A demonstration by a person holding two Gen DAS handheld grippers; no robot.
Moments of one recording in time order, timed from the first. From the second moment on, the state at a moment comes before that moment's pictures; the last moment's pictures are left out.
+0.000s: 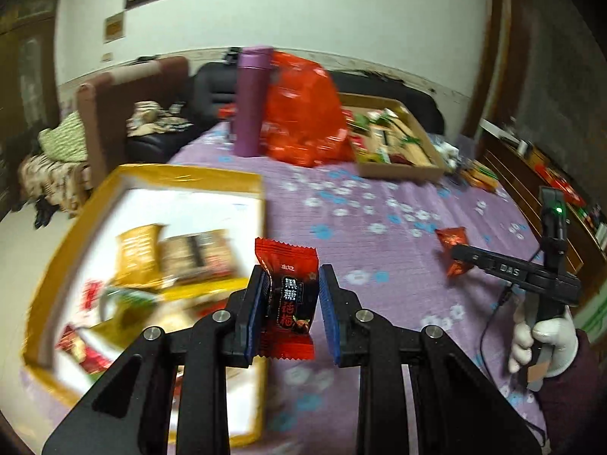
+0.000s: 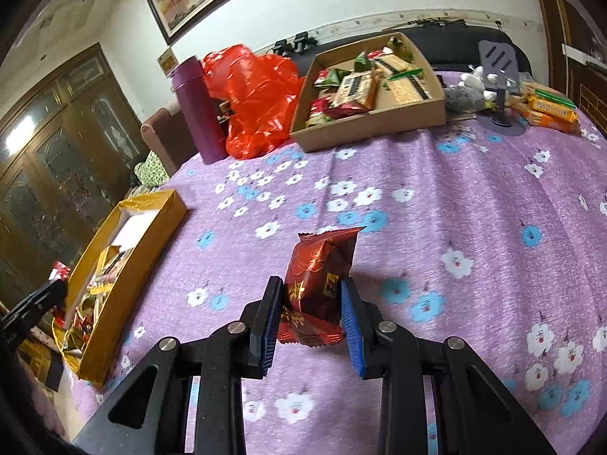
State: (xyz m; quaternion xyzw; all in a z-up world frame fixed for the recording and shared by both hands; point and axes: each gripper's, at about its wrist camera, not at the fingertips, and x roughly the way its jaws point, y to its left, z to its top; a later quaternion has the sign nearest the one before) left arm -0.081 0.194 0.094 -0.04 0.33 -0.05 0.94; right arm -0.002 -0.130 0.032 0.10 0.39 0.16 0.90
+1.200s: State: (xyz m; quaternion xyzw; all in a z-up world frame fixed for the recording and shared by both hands) left arm -0.096 0.292 0.074 -0.01 0.32 0.08 0.94; right arm -0.056 0.134 0.078 -0.05 0.38 0.34 0.86
